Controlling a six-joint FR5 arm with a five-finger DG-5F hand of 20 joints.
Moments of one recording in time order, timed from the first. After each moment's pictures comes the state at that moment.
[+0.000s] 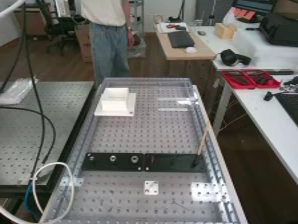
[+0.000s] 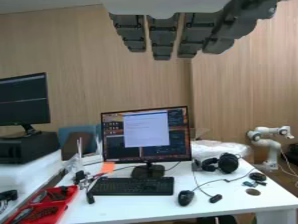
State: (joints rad) arm 1.56 -1.55 -1.61 -3.13 -1.57 -0.70
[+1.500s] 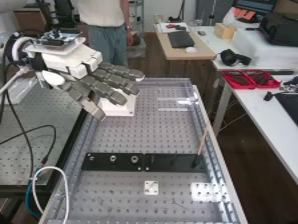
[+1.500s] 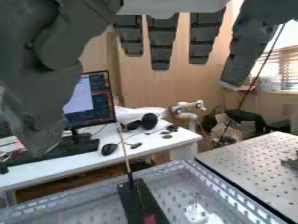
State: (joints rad) arm 1.57 -1.49 -2.10 -2.78 -1.21 -0.65
